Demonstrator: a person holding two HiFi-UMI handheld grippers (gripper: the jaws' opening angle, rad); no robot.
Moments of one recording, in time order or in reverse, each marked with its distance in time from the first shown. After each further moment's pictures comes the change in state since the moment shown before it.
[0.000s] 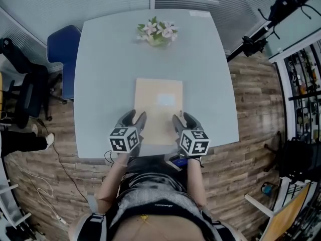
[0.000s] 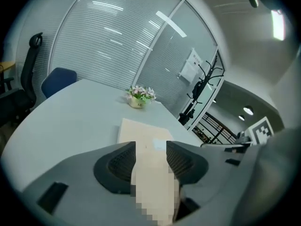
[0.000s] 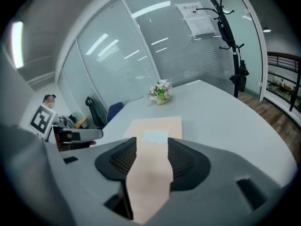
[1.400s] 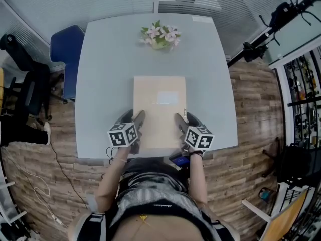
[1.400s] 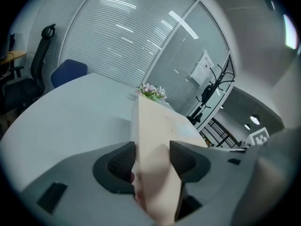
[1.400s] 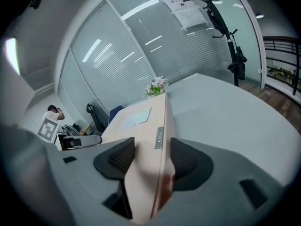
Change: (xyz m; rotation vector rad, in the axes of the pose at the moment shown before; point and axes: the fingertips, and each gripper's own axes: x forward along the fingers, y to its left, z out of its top) left arm 0.013 0.029 -0.011 -0.103 0.005 0.046; right arm 0.019 -0.024 -0.006 0.104 0.002 0.061
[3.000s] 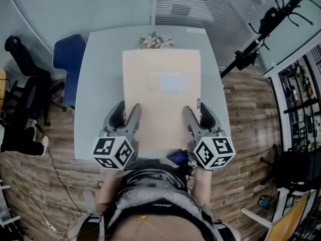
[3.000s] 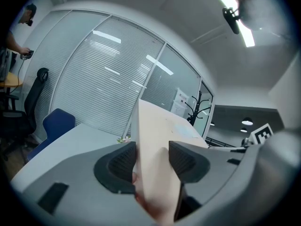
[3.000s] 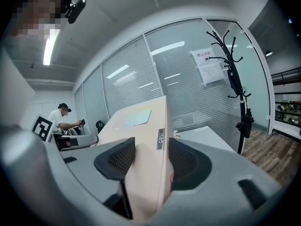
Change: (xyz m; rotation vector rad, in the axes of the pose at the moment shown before) left arm -0.151 -0.126 0.142 0.171 -0.496 -0.080; right arm -0.159 0.098 0.159 -0.266 -0.409 0.037
